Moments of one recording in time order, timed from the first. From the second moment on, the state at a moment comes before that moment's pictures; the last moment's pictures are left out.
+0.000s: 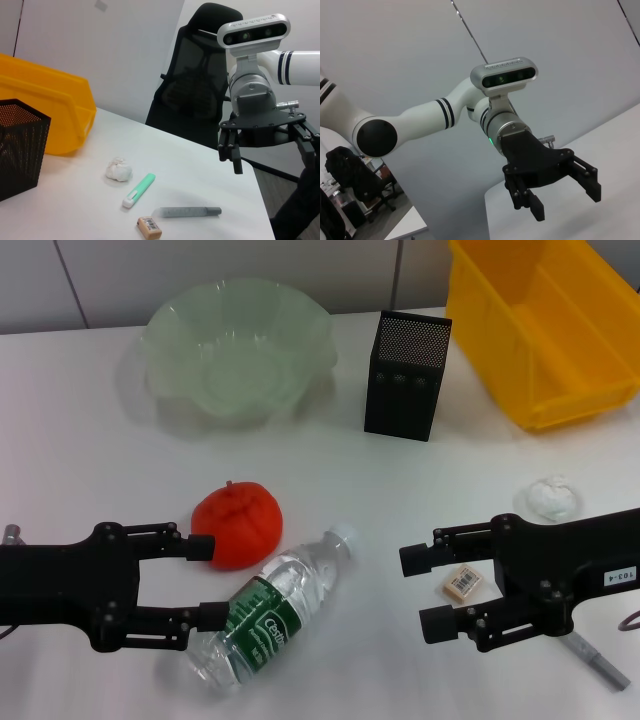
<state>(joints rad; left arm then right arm) -0.37 -2.03 0.98 0.92 1.85 1.84 -1.55 0.43 2.08 -0.82 -0.81 -1.89 -2.01 1.64</state>
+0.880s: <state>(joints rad) -0.38 -2.07 0.99 1.00 1.85 1.60 -1.70 0.40 2.07 -0.81 -0.77 -1.91 -1.99 1.59</state>
